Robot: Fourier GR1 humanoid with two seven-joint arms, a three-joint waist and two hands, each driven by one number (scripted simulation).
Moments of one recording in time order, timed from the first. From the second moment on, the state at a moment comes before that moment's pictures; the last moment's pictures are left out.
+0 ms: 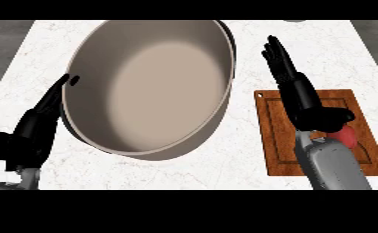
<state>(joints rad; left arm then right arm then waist) -0.02 0.52 -0.20 -1.66 0.30 0.34 0.03 -0.31 -0.21 0.18 -1.55 -0.11 -0.09 -0.06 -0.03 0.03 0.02</state>
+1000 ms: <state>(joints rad) -0.10 0.42 -0.20 -1.71 0.37 0.37 0.17 0.02 -0.85 -0.07 -1.59 0.13 0.21 -0.71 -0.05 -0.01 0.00</state>
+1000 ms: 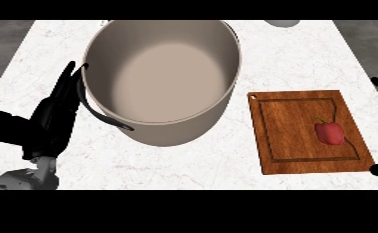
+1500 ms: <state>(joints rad) -0.11 0.39 -0.23 -1.71 0.35 0.38 0.21 0.20 -1.09 -0.23 -1.77 0.24 0.31 -0.58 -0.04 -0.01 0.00</state>
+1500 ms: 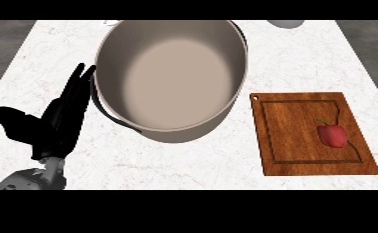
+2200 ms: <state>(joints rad) -0.15 0.35 -0.23 -1.69 0.29 0.33 0.24 0.17 -1.04 -0.17 -1.93 0.38 0.50 -0.15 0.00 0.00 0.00</state>
